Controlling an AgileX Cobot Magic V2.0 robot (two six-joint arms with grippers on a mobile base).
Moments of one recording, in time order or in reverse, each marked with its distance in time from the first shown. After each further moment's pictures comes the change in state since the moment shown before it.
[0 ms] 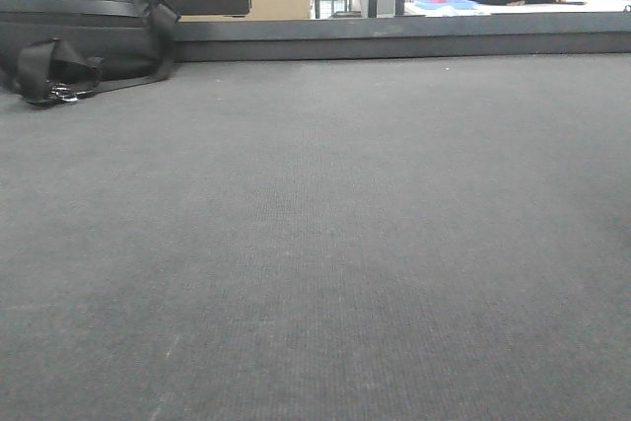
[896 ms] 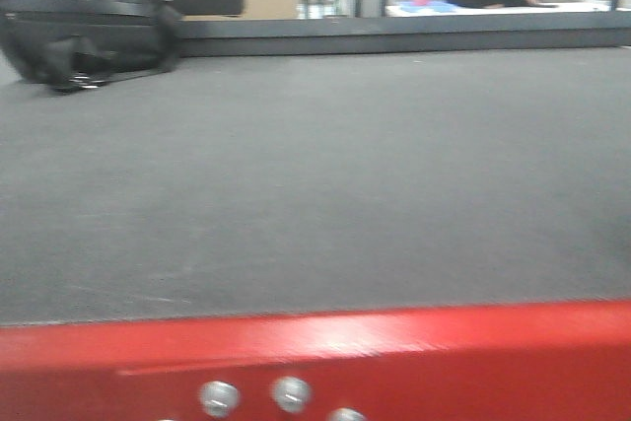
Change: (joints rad) left arm 0.000 -0.006 0.000 0.000 0.000 0.000; right arm 0.000 0.000 0.000 0.000 0.000 0.000
